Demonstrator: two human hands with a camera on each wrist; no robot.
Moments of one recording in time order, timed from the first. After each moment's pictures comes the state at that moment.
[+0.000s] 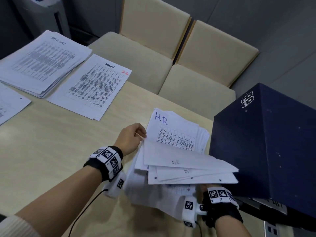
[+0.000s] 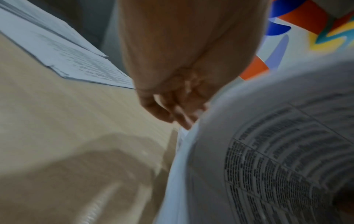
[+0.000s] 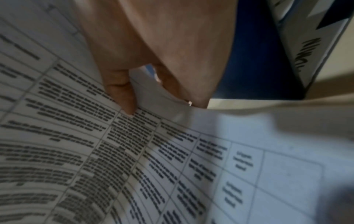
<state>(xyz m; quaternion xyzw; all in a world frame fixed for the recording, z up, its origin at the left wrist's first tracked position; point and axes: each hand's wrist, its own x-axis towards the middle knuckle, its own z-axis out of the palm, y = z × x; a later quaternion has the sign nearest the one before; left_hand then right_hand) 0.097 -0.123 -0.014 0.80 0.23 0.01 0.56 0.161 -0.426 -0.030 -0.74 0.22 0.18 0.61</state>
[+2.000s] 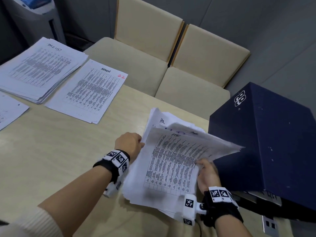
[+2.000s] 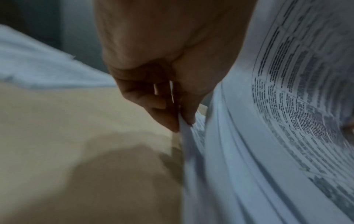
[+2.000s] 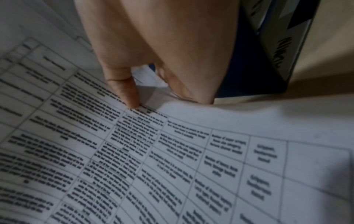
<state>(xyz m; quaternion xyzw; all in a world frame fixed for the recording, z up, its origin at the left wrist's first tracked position) 0.098 -0.135 -0.014 0.94 0.23 -0.09 0.23 0.156 -0.406 -0.004 -0.61 0.27 0.14 0.73</state>
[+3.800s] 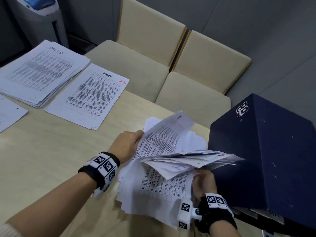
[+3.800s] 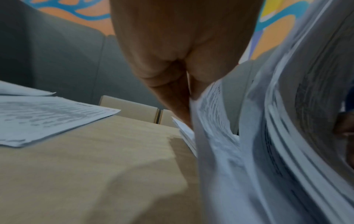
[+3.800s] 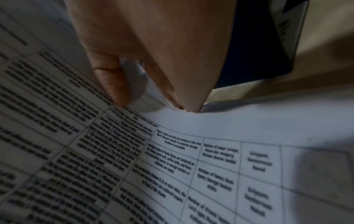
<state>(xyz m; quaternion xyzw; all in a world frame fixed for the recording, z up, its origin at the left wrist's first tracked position) 0.101 -0.108 0.004 0.93 0.08 0.06 0.34 0.169 -0.395 -0.002 -0.70 0.24 0.19 0.65</state>
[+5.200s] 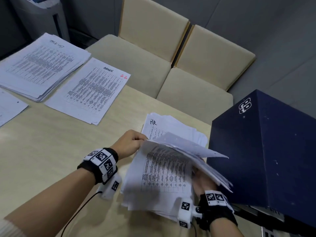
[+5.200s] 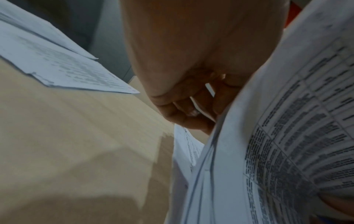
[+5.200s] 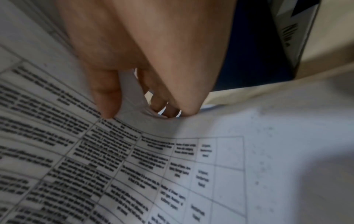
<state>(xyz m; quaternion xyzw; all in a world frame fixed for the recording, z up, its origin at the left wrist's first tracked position) 0.098 -0.112 -0.003 0.75 0.14 -0.08 0.65 0.166 -0.391 0.004 -0.66 0.26 0.26 0.66</state>
